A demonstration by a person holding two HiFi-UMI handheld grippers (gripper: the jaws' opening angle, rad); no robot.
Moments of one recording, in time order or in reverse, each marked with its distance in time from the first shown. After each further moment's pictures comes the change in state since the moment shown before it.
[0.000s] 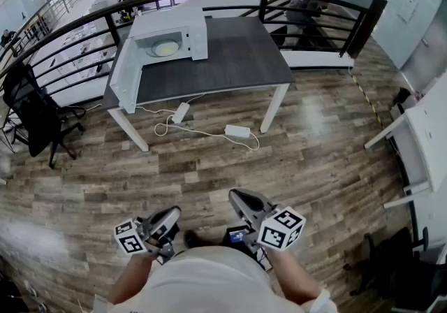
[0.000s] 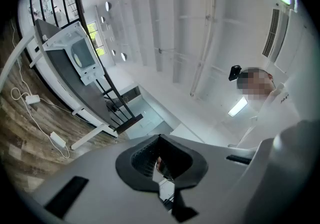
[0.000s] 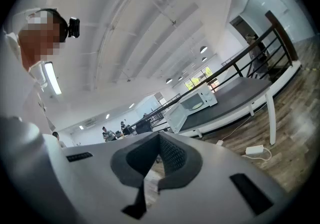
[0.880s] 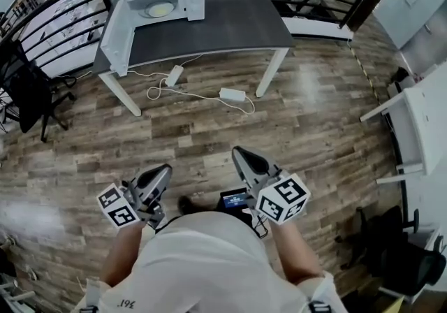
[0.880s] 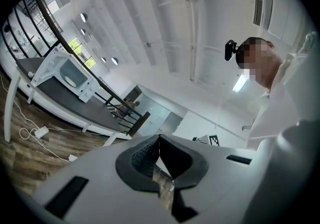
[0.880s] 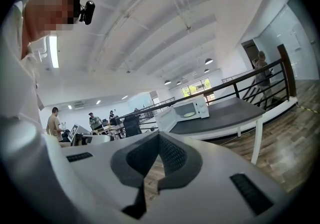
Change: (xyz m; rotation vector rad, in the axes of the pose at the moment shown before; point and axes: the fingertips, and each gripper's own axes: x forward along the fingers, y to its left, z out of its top) left arm -0.001 -0.006 0.023 0.246 0.096 0.113; right arm 0.001 0.004 0.014 -0.224 0.019 -0.122
